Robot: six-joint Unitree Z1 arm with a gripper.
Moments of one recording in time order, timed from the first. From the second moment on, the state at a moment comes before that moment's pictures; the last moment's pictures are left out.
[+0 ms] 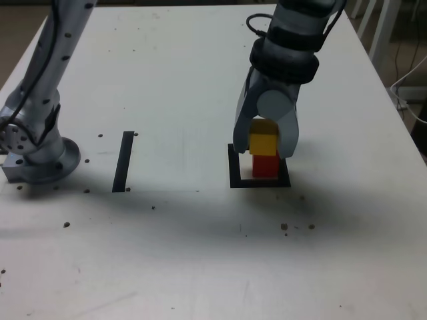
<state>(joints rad) -0.06 2.17 -1.84 1.49 -0.08 0.09</state>
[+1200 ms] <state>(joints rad) -0.04 2.20 -1.82 1.46 -0.07 0.11</state>
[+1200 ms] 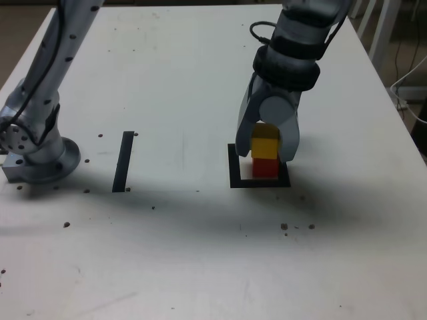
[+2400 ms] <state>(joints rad) 0.17 2.09 -1.75 1.43 0.05 0.11</state>
